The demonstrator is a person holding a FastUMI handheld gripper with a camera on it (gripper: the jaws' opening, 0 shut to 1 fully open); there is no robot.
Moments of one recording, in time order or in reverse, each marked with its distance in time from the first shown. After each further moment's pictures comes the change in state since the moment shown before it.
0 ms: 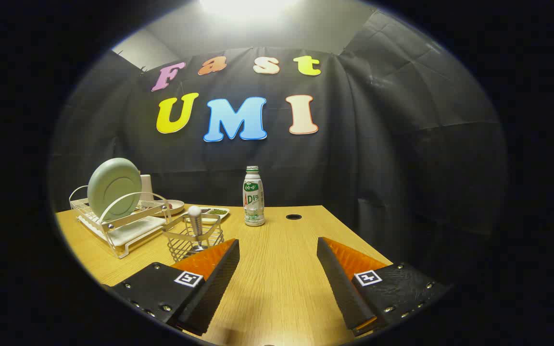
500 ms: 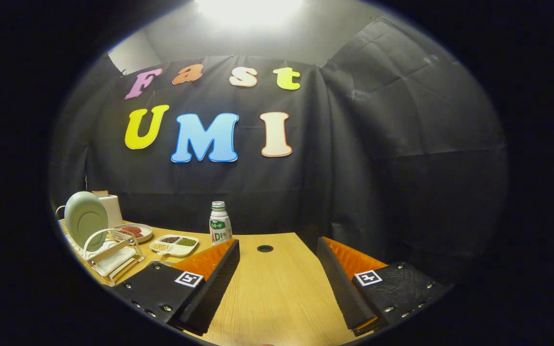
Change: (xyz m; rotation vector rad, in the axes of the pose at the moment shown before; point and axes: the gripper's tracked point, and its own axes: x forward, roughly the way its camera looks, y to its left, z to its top) arm -0.001 -0.040 0.107 -0.031 -0.073 -0.199
